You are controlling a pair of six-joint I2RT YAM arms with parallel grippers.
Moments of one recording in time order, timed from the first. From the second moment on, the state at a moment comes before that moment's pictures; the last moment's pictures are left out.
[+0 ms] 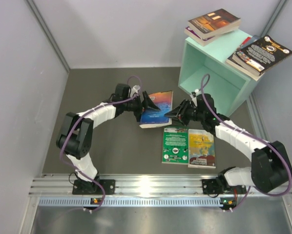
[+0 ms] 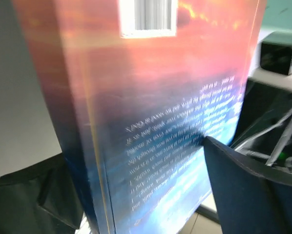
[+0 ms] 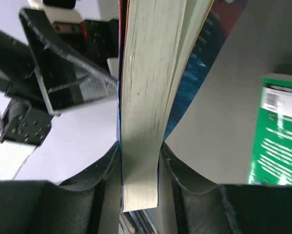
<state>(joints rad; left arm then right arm) -0.37 1.75 1.10 0.02 0.82 -0.99 0.44 1.33 0.77 0.07 -0.53 1.18</state>
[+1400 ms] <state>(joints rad) -0.23 1.43 0.92 -0.37 0.76 -0.64 0.16 1.24 0.93 -0.25 0.03 0.94</state>
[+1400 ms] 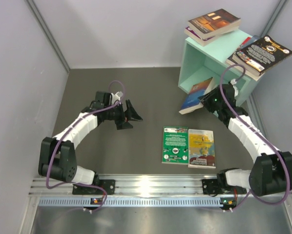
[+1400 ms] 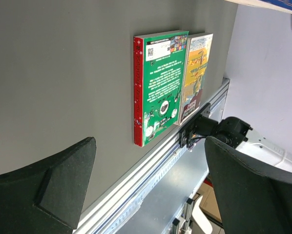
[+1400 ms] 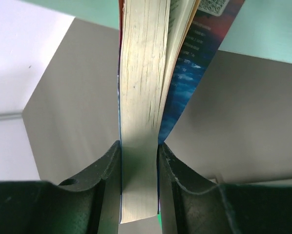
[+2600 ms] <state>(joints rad) -0.19 1.29 0.72 -0.36 0.79 -0.63 0.16 1.68 0.99 0.07 0.20 1.36</state>
